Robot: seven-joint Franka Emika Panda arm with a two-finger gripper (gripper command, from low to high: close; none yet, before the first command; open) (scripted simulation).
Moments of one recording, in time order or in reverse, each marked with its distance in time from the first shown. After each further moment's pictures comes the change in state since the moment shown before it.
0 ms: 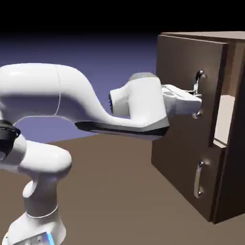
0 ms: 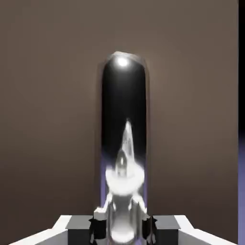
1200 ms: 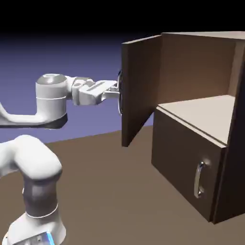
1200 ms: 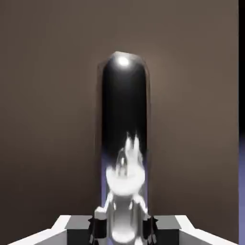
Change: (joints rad) arm -0.423 -0.457 1.223 -0.527 1.432 -0.743 -0.441
